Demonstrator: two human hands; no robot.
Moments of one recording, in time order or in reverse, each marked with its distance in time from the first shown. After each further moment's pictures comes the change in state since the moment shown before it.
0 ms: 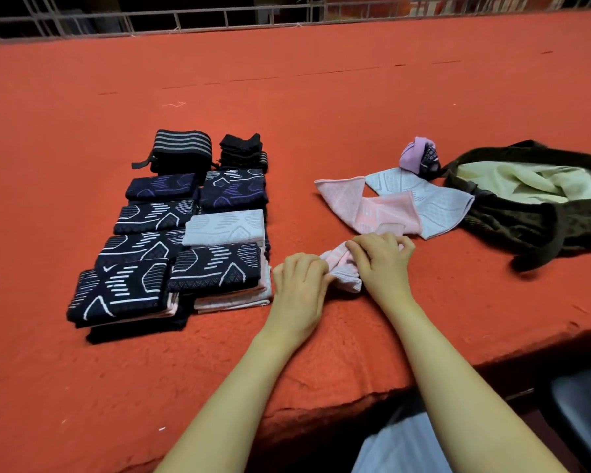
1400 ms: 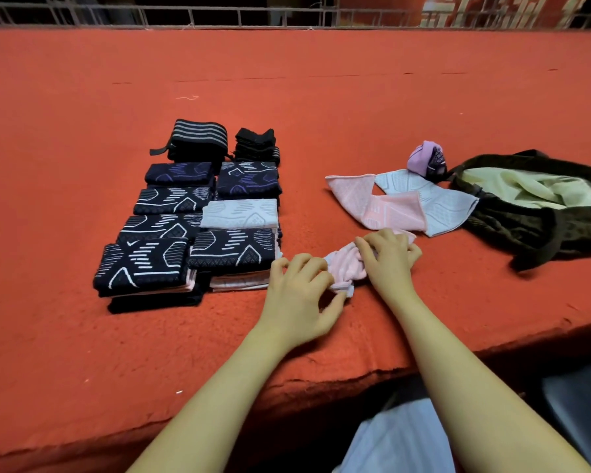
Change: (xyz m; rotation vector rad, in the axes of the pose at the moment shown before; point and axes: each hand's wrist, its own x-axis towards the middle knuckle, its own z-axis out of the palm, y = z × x) left_hand -0.017 0.010 -0.041 0.123 -0.082 0.074; right_hand -0.008 -0.010 -0.003 -0.007 -0.125 0.205
